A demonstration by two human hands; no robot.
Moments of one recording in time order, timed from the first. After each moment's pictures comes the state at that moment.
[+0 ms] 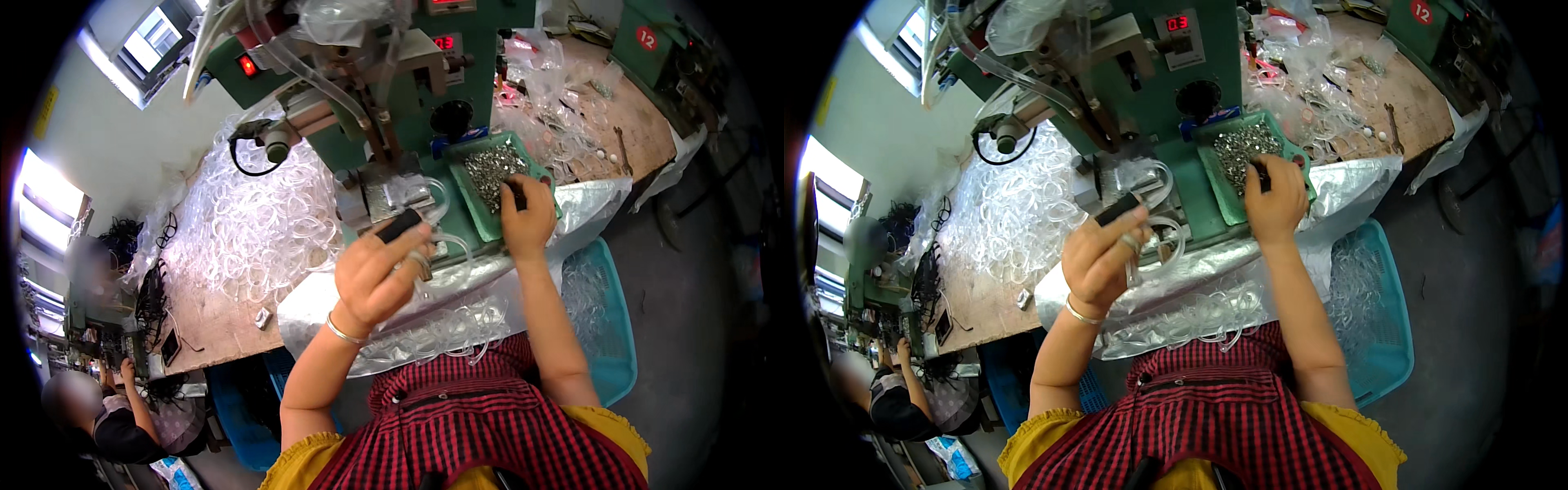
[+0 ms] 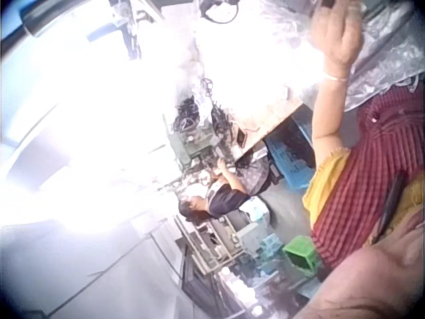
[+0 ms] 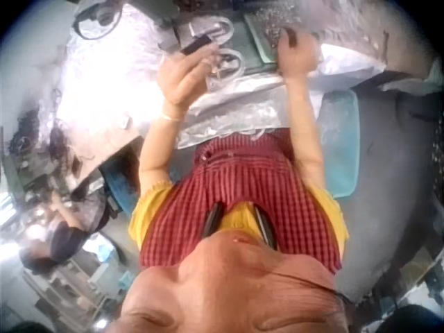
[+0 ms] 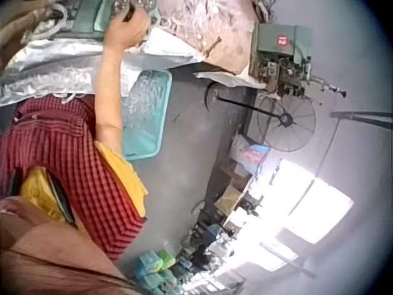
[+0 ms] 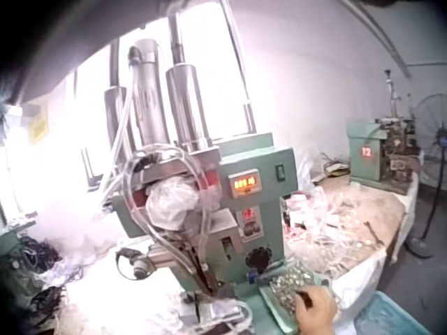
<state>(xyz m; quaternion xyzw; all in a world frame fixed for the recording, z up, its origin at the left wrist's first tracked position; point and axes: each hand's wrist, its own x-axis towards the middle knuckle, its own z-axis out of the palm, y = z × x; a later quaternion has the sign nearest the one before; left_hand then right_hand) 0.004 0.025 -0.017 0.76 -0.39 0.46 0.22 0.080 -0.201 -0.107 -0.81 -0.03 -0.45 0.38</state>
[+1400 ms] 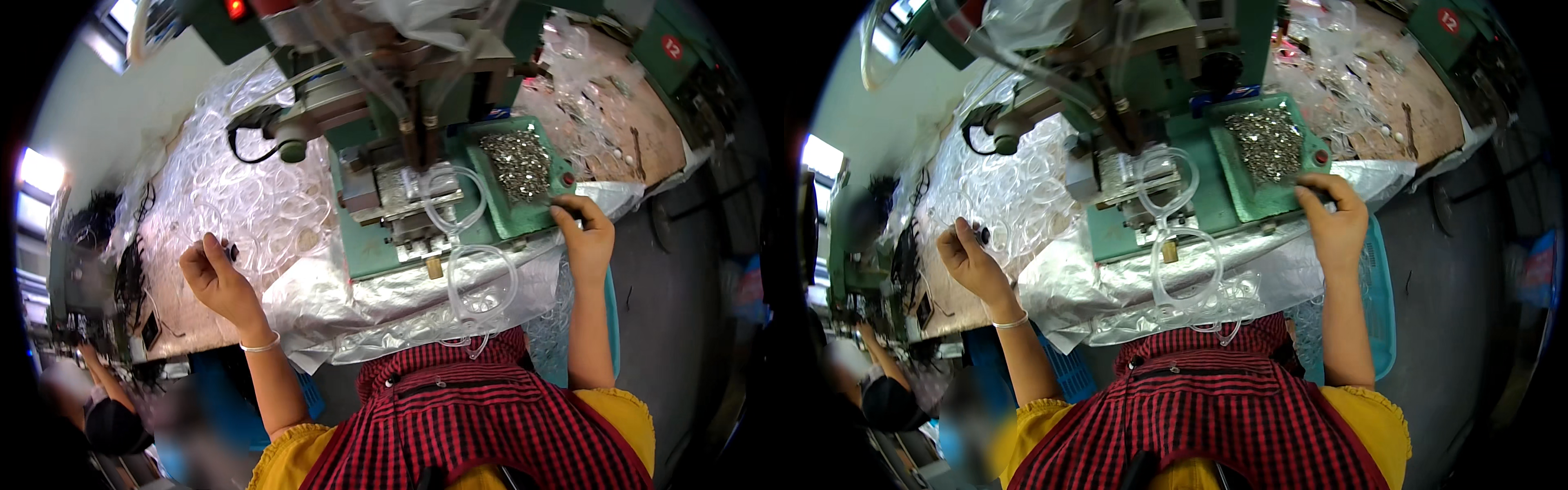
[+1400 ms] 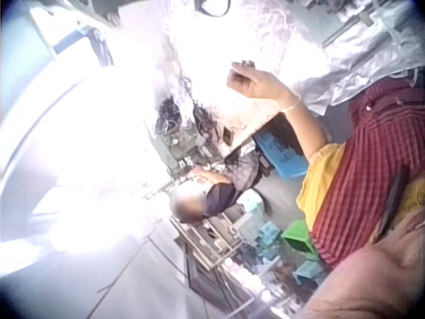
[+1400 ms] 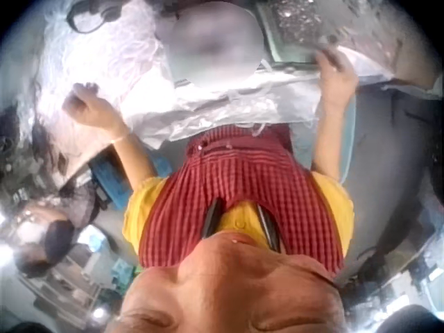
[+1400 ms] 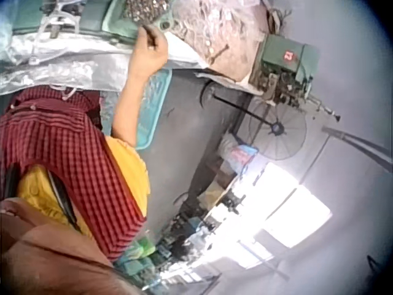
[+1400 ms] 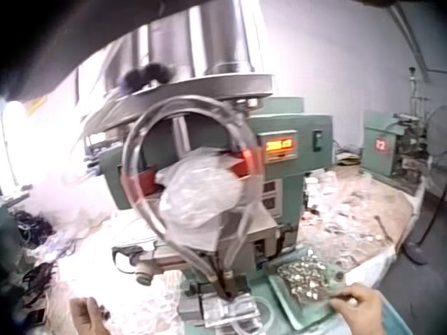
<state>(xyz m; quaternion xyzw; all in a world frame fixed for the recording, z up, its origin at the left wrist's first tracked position) -0.009 0.185 -0.060 0.71 0.12 0.52 0.46 0.044 -0.257 -0.085 -0.82 -0.01 -0.18 0.55</state>
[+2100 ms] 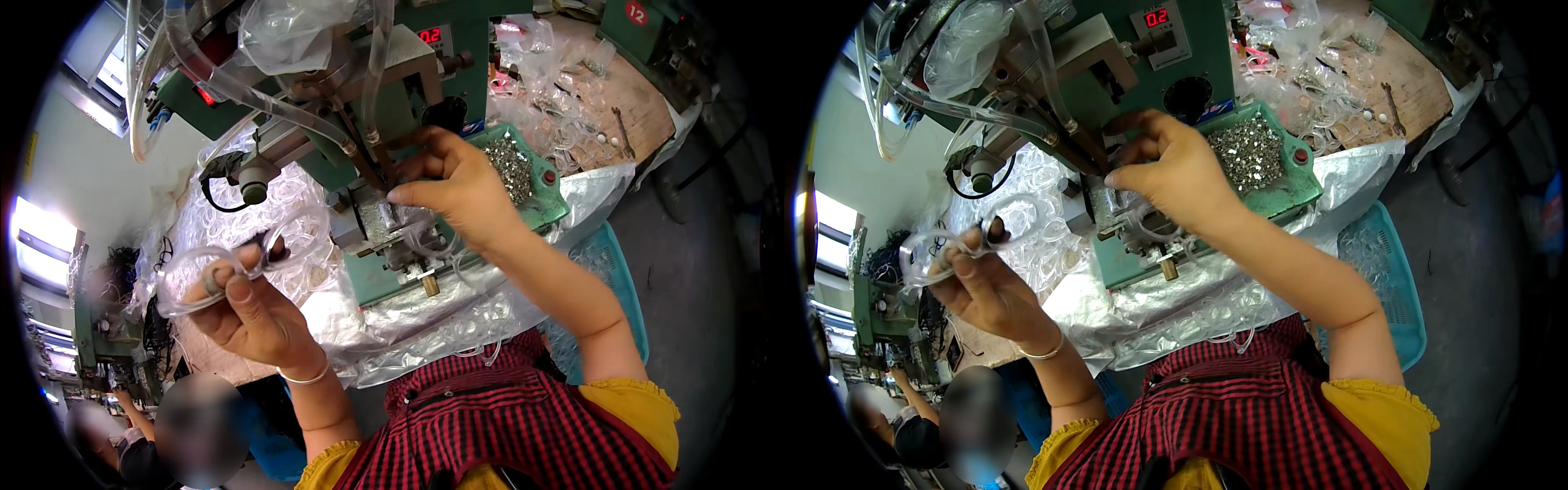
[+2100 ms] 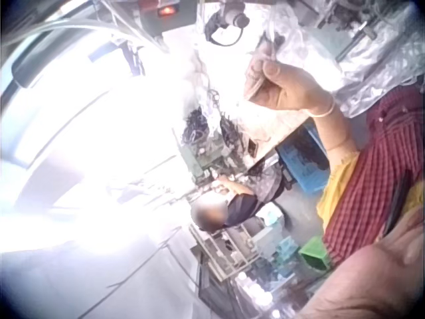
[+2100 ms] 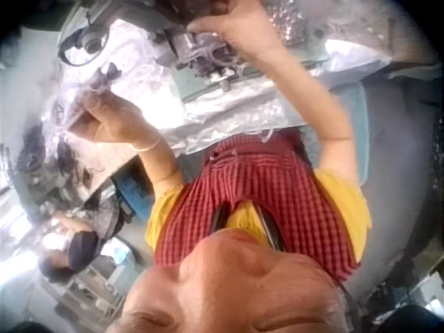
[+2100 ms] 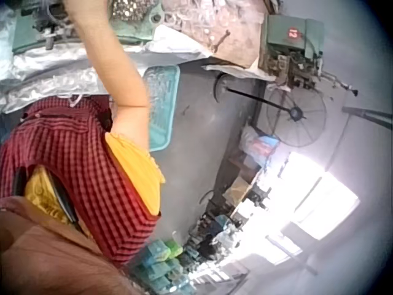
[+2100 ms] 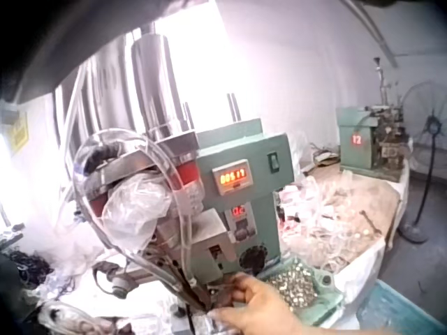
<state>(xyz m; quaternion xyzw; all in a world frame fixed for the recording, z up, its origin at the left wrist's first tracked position) 0.011 0.083 0.021 0.58 -0.19 0.50 0.61 0.090 -0.123 0.000 -0.54 -0.17 0.05 0.82</state>
